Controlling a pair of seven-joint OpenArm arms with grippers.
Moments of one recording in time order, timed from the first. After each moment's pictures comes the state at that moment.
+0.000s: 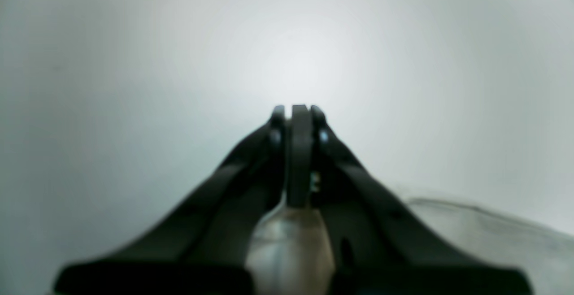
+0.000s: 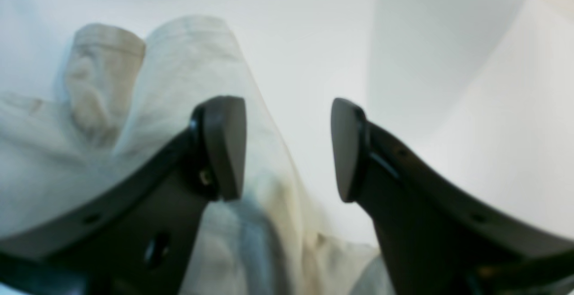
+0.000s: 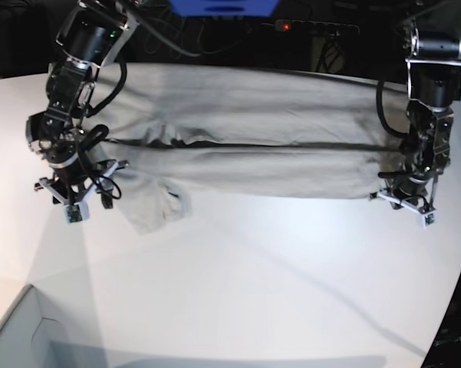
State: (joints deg) left arm -15.1 -21.4 -1.7 43.0 -27.3 -5.9 12.9; right arm 4.2 -5.7 34.7 79.0 -27.6 39.9 -13.0
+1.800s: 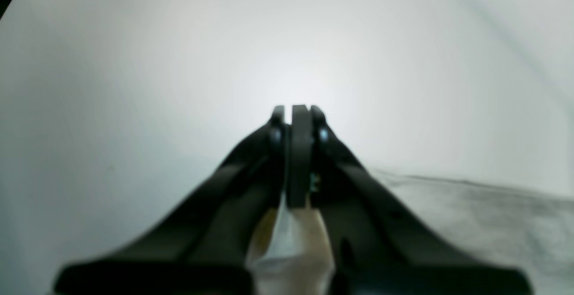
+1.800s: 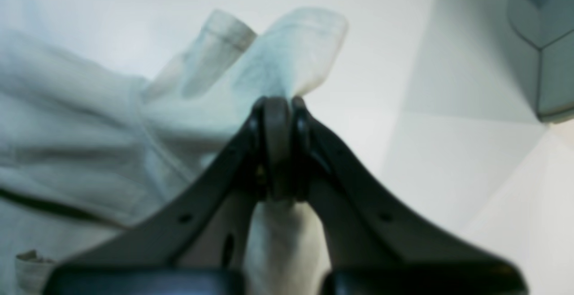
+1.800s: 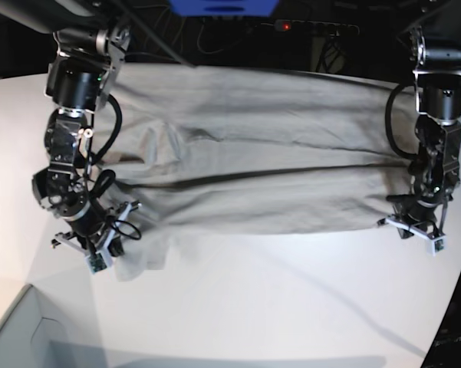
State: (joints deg) left arm -18.3 -22.5 -1.7 47.5 -27.4 -5.9 12.6; right arm 14.1 -0.1 23.0 71.5 -27.7 39.7 -13.0
